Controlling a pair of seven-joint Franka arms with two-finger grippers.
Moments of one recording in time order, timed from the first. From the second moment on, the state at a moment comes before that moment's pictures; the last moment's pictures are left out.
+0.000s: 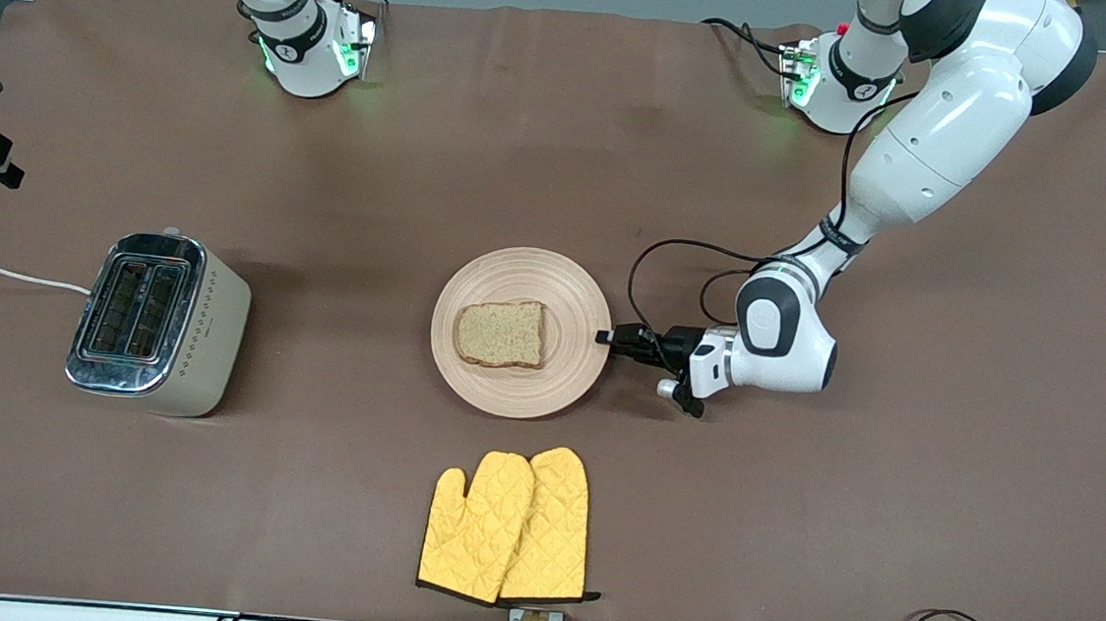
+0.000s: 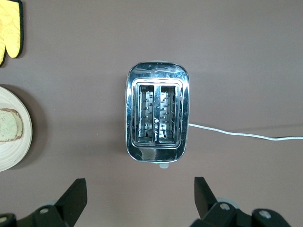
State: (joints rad) left arm -0.07 0.87 -0.43 -1.73 -1.12 2.32 0.75; right arm 0.06 0.01 -0.19 -1.50 0.01 1.54 -0.13
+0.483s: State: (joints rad) left arm -0.07 0.86 -0.43 -1.72 -1.13 2.32 0.76; right arm 0.06 0.02 -0.19 -1.52 0.01 1.57 -0.12
